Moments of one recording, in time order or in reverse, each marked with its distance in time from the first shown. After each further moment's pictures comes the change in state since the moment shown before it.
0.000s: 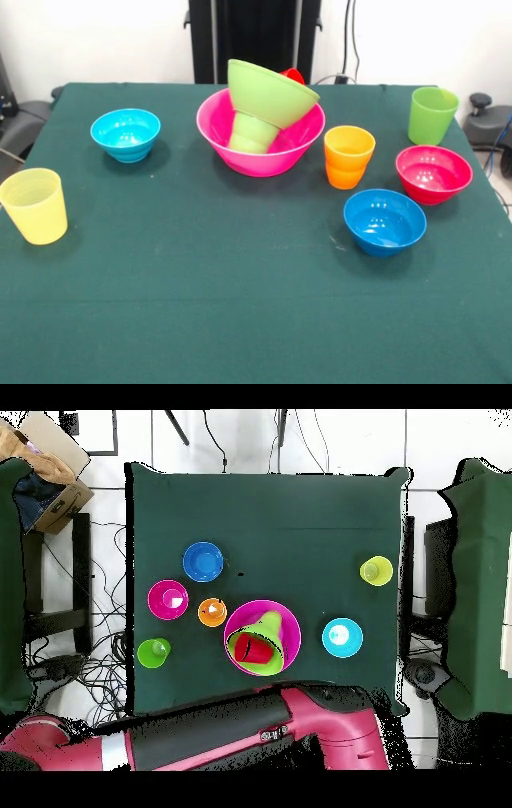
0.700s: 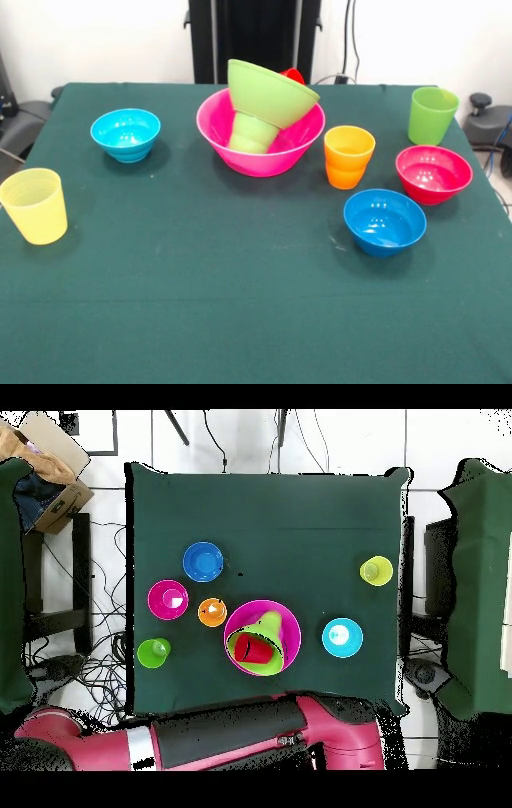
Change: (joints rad) arm -0.027 0.009 0.063 0.061 0.059 0.049 0.000
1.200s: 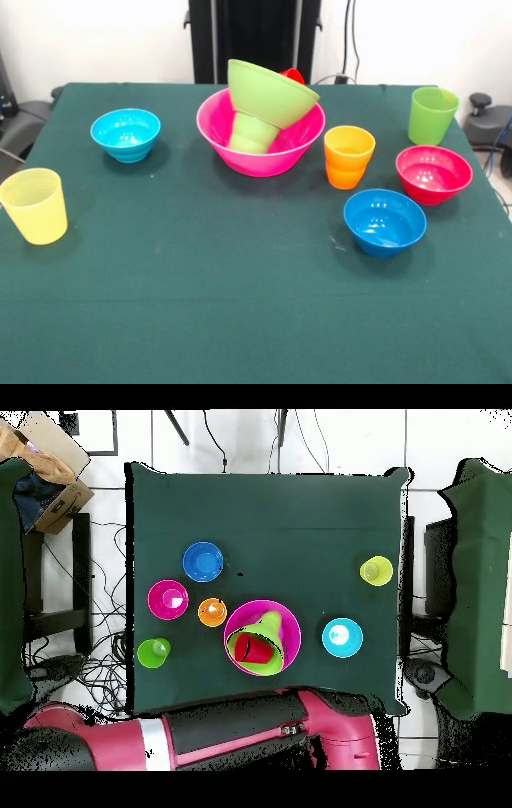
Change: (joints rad) arm -0.007 0.022 0.060 0.011 0.007 0.089 0.000
